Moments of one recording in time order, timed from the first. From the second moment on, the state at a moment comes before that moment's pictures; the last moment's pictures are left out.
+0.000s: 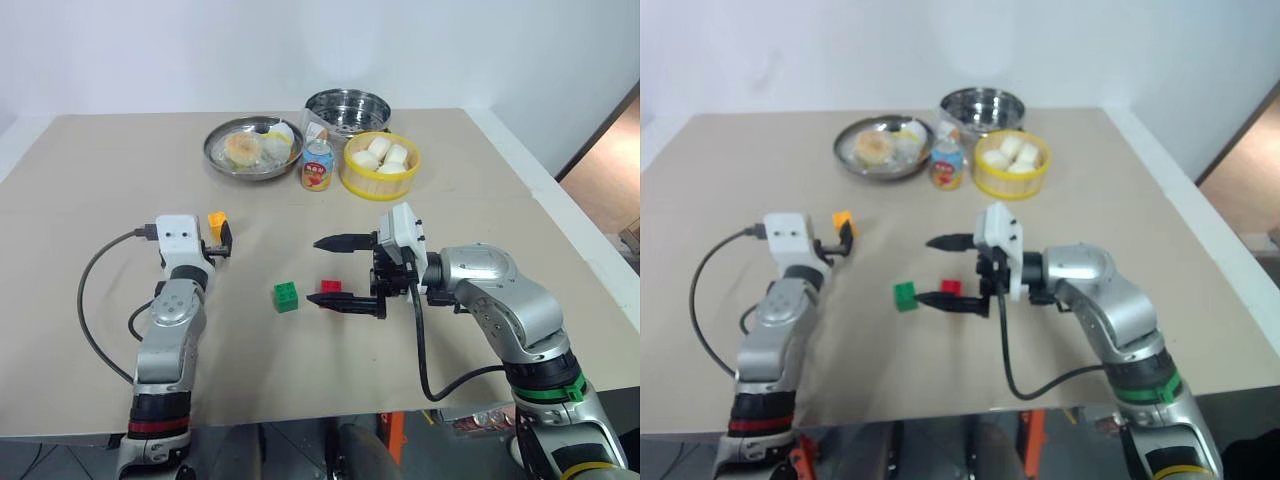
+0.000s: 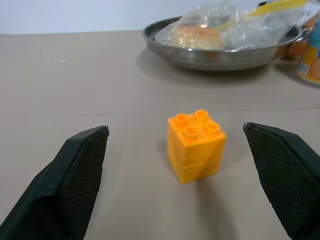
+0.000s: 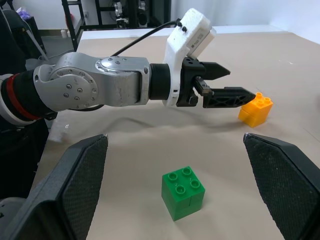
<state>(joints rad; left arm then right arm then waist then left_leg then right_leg) -0.33 0.11 0.14 -0.12 -0.07 0.37 0.06 -0.55 -0.56 0.15 -0.31 0.52 0.55 1.04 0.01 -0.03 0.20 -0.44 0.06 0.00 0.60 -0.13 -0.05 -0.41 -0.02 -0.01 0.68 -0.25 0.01</state>
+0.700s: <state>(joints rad) -0.42 0.11 0.12 0.07 -0.04 0.32 0.06 -0.55 -0.56 0.15 -0.31 0.51 0.55 1.02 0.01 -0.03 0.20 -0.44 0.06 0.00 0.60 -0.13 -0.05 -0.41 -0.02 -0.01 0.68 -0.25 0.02</state>
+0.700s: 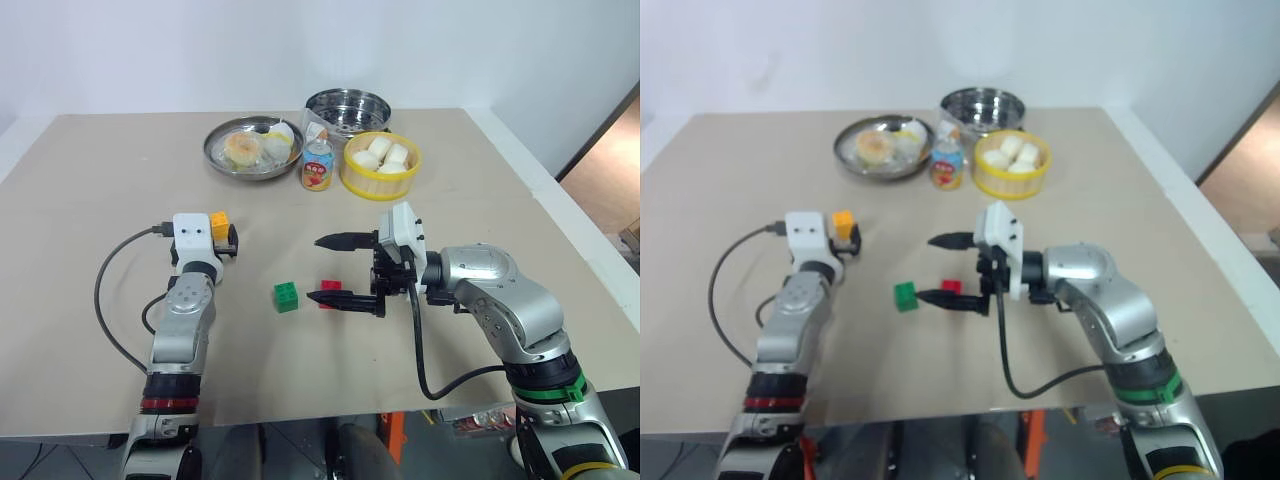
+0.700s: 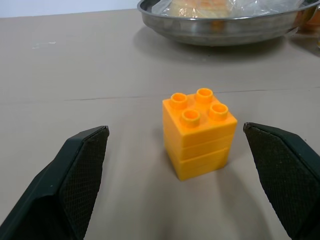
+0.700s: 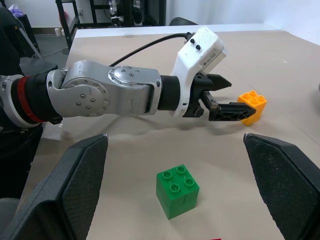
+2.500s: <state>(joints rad) -0.34 0.56 0.09 0.11 -0.39 0.16 -0.99 -0.54 -0.57 0.16 -0.31 0.50 0.53 1.02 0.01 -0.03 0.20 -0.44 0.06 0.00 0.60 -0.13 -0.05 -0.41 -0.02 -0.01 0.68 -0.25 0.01</state>
